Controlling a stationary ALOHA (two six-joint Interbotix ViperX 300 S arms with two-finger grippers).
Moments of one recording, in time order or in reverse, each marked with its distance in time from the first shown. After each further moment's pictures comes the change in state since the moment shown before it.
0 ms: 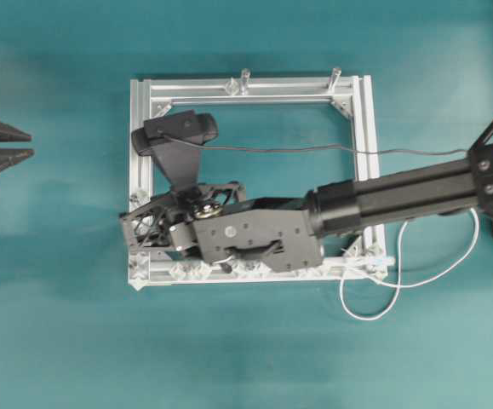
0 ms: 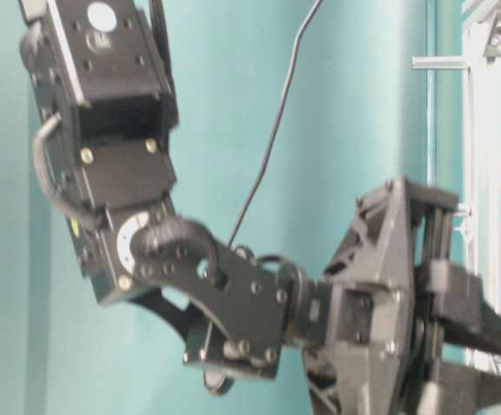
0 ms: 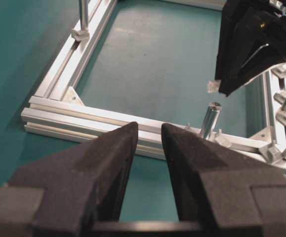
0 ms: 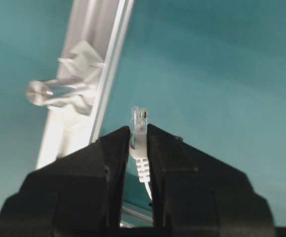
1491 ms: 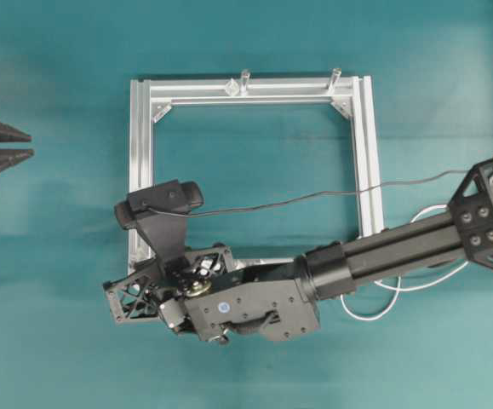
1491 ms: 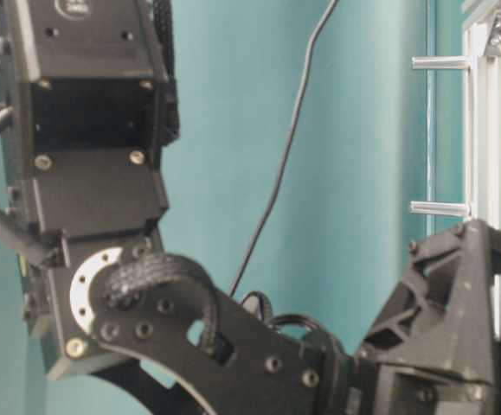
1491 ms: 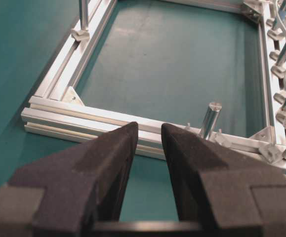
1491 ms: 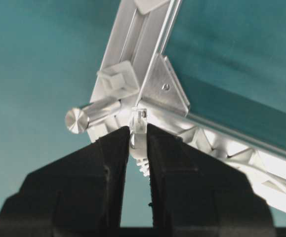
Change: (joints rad) left arm 0.000 0.000 -0.002 0.000 0.000 -0.002; right arm 0.135 0.083 -0.126 0.014 0.021 0.075
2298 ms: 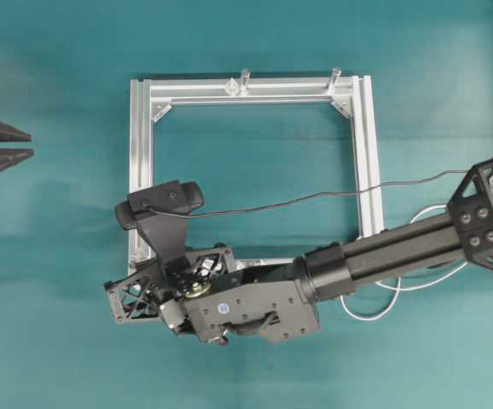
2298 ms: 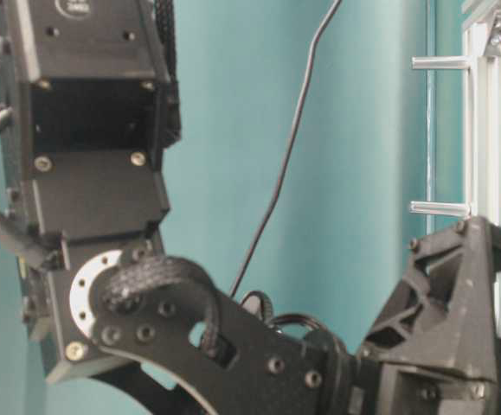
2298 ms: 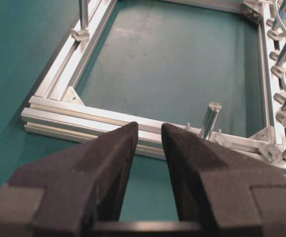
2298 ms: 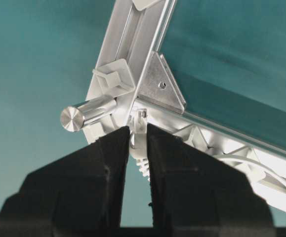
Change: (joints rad) left arm 0.000 0.000 0.002 0.000 -0.002 0.002; right arm 0.002 0.002 -0.002 0.000 0.014 0.000
